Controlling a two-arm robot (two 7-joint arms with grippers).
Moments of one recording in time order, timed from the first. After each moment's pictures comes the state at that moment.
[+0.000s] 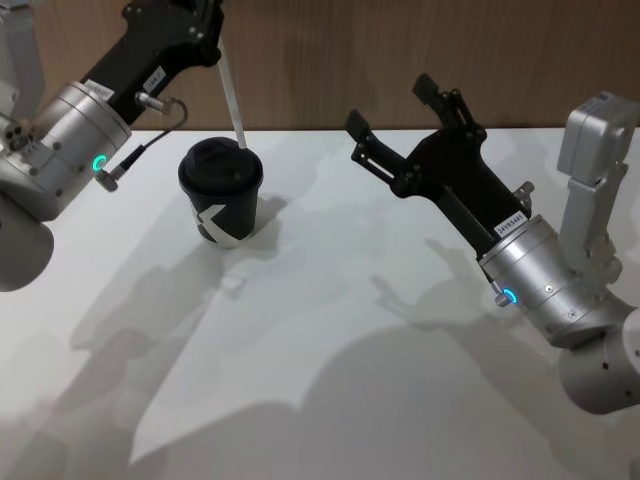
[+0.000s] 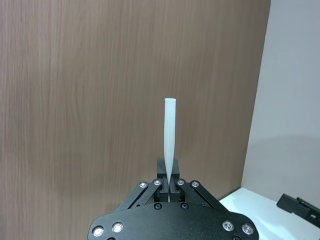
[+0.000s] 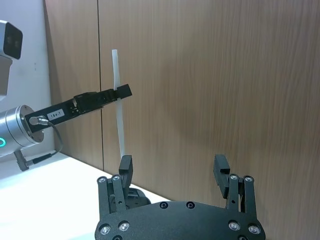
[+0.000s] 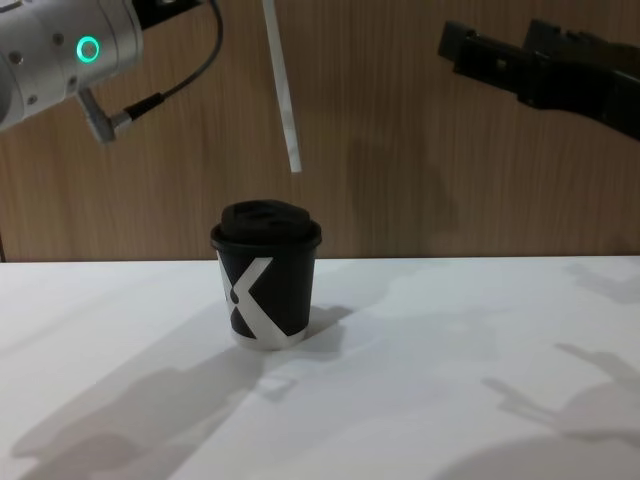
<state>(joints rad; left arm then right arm) -0.53 0.35 0.42 -1.53 -0.71 -0.09 -0.33 0.13 0.26 -0.23 -1.73 0.34 -0.13 0.39</state>
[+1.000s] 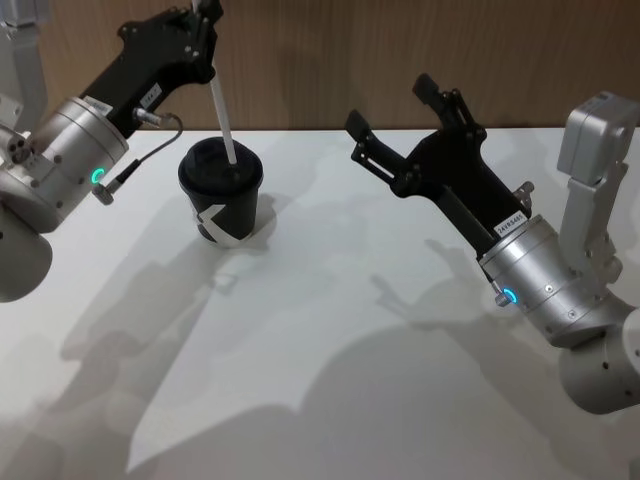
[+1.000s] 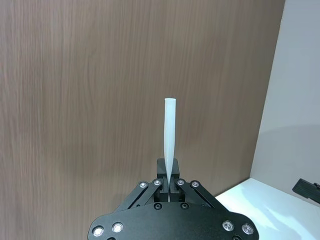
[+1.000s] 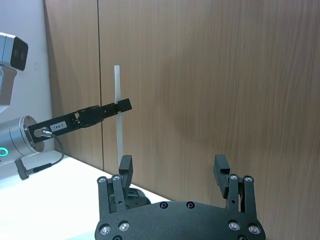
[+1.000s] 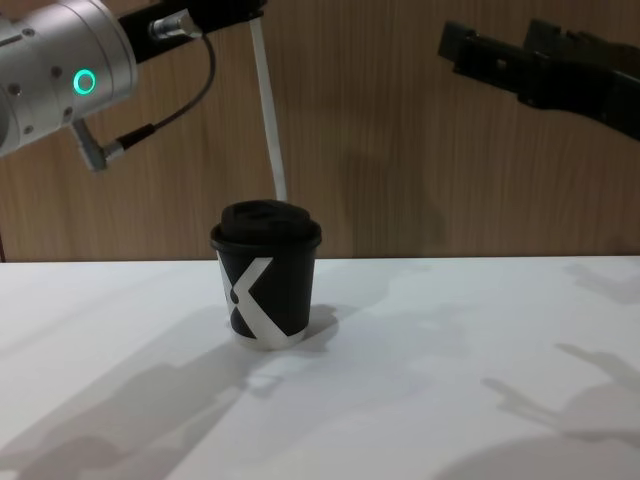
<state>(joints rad) -0.51 0.34 0.40 -1.50 -0.67 -0.07 -0.32 0.13 0.26 -0.23 -1.73 0.34 -0.13 0.39</state>
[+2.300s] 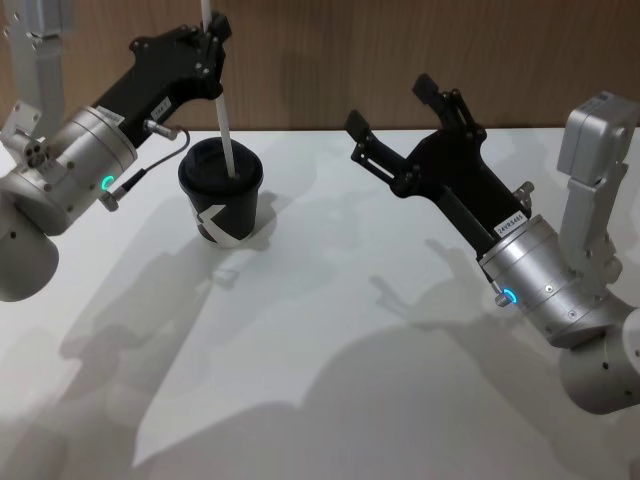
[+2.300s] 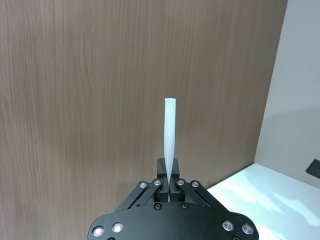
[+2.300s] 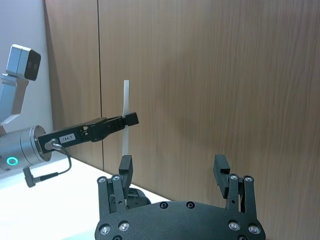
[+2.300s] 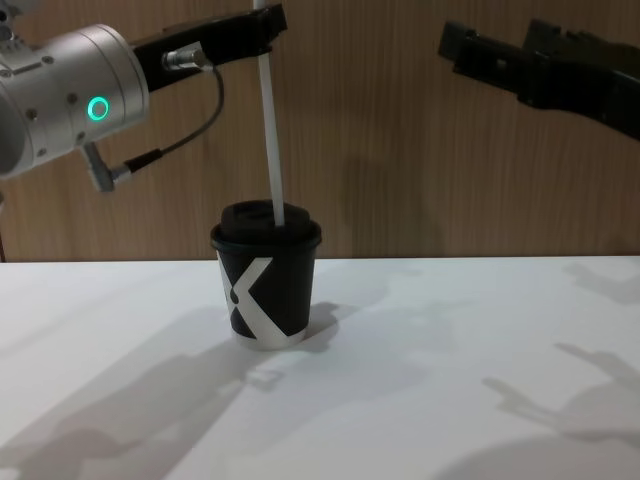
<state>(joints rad) -0.53 0.32 0.40 -1.44 -0.62 -0.05 -0.35 0.13 0.26 -0.23 -1.73 0.34 -0.13 0.39</state>
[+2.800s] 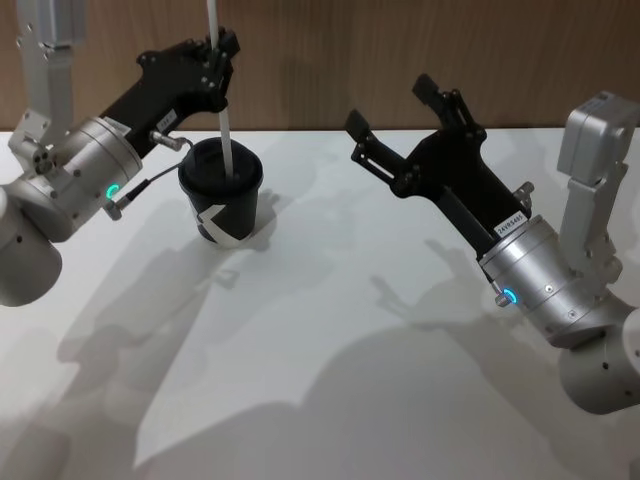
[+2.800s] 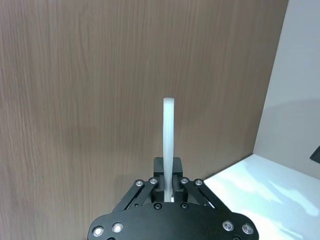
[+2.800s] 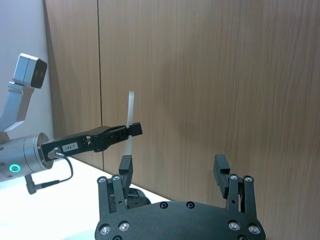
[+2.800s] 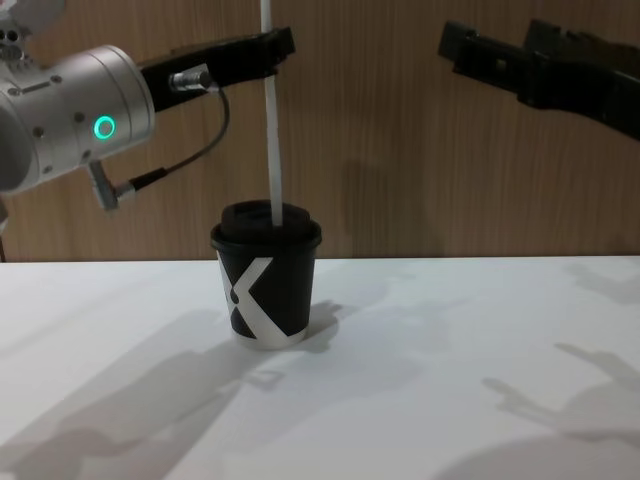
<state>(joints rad) -0.53 0.31 0.40 -1.42 -0.61 -0.04 -0.36 0.13 0.26 -0.23 -1.73 0.34 -0.13 0.39</state>
